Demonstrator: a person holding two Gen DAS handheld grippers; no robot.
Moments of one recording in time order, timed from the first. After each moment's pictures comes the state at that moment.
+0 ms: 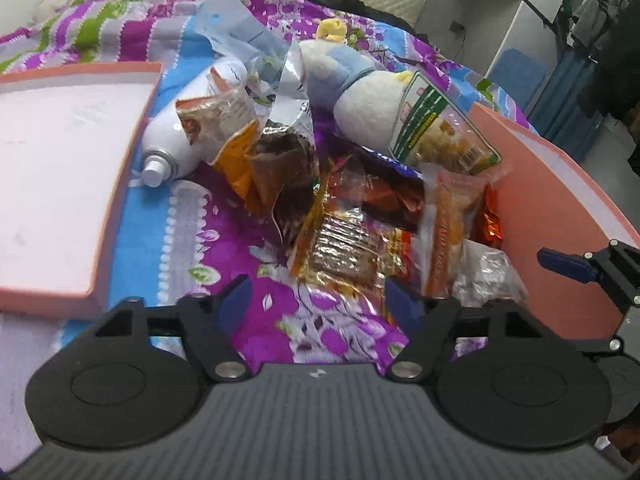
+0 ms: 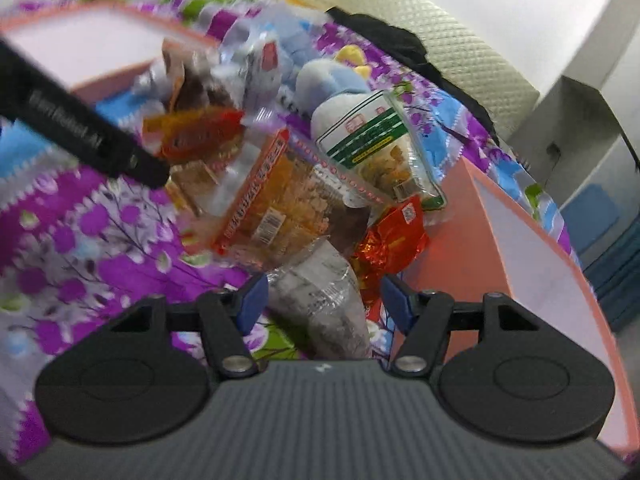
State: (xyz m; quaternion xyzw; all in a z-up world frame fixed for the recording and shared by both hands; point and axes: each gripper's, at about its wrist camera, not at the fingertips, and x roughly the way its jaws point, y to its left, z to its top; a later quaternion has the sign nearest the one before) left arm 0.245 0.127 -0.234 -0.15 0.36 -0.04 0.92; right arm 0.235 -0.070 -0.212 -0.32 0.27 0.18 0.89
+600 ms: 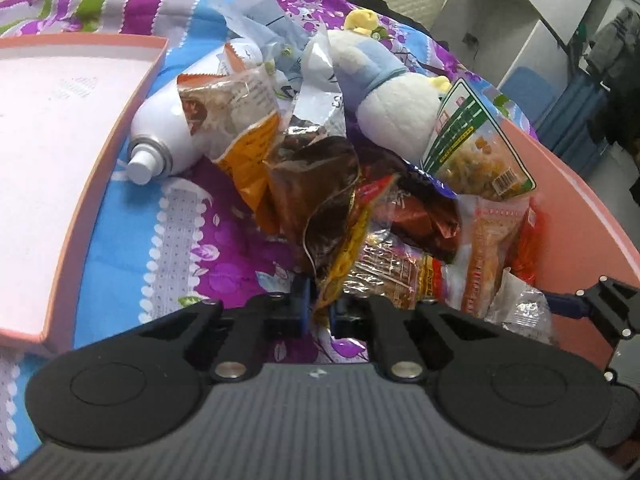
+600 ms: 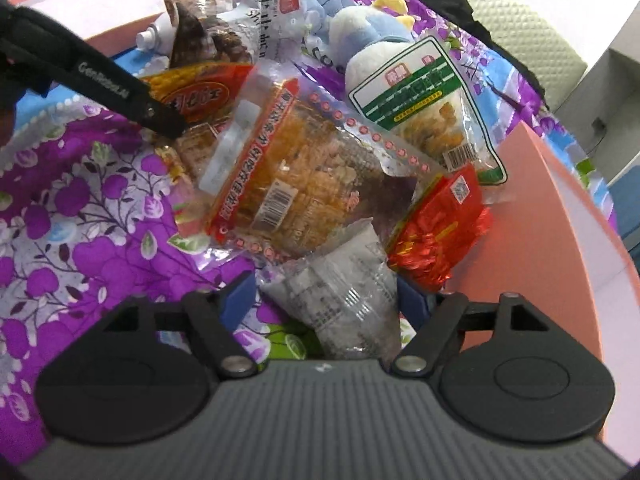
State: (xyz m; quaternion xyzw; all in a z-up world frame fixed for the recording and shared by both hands) left arm 0.283 0.142 -0.259 -0.20 0.36 -0.03 0.91; right arm 0.274 -0.069 -0.229 -0.31 0.34 0.22 0.86
